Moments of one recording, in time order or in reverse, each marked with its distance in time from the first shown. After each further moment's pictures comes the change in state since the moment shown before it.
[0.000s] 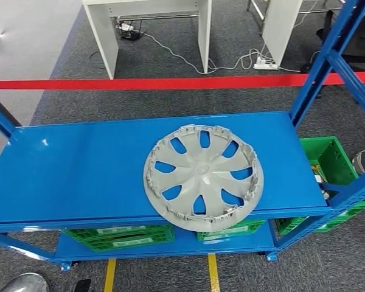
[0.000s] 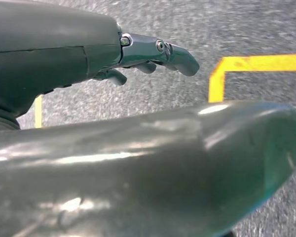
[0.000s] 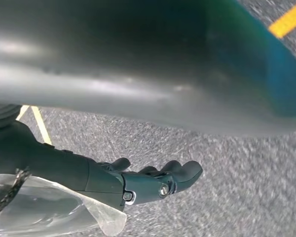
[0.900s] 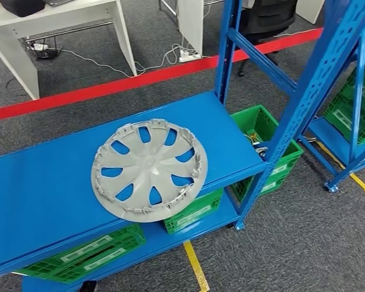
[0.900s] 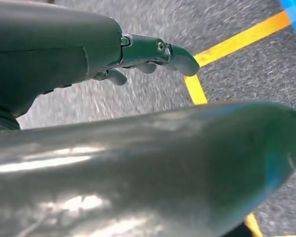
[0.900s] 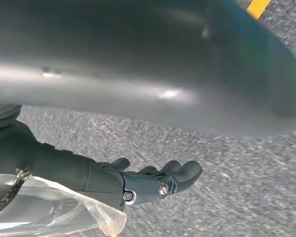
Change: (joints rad) left arm 0.012 0.004 -0.068 0.000 -0.033 0.012 0.024; right arm 0.003 0.002 -0.002 -0.013 -0.003 0.000 0.003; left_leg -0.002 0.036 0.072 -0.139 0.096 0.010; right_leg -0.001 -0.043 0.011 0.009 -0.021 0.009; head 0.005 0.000
